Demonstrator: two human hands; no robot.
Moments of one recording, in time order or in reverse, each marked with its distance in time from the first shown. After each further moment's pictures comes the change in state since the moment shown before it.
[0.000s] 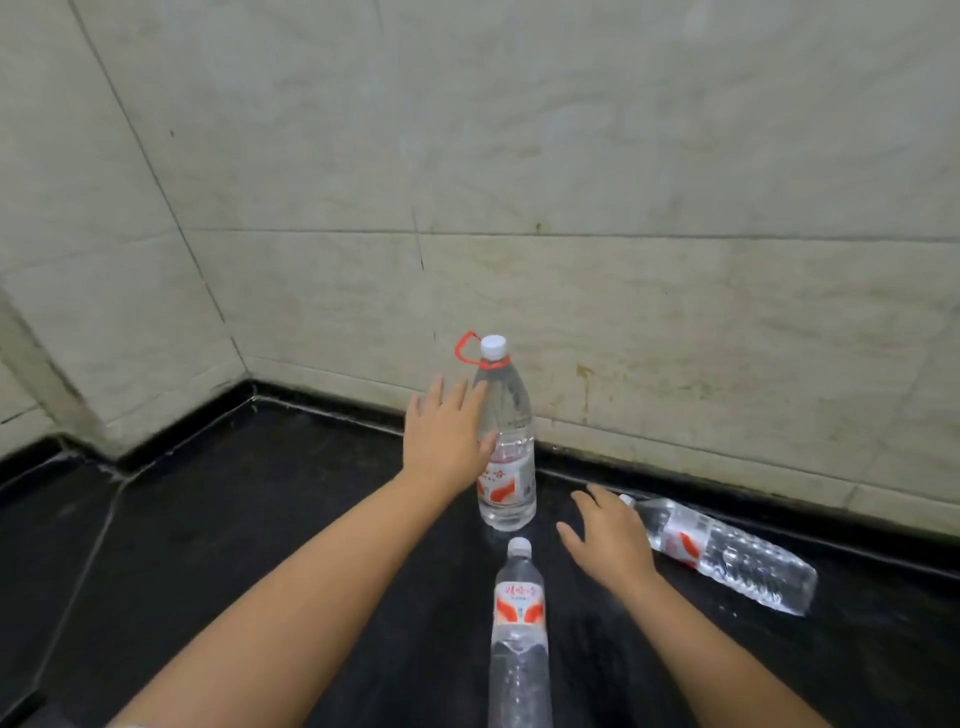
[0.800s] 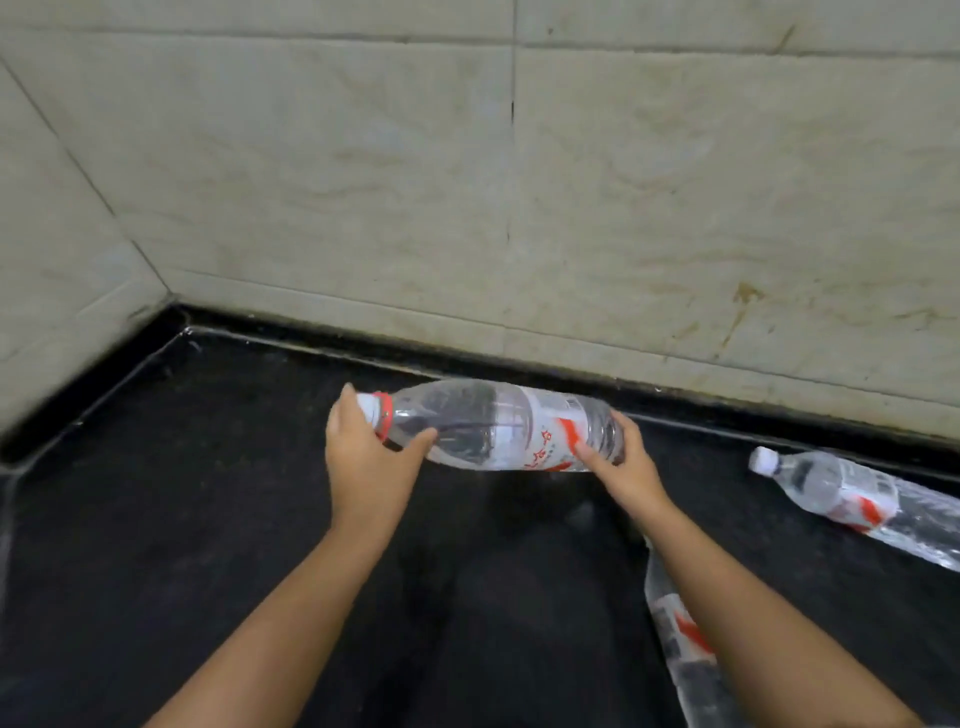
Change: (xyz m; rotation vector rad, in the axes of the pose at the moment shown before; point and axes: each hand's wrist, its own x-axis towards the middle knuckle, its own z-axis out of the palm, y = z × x) left_hand 0.034 -0.212 0.111 -0.852 0.073 -0.481; right_hand 0.121 -0.110 0.103 0.935 0.066 0.447
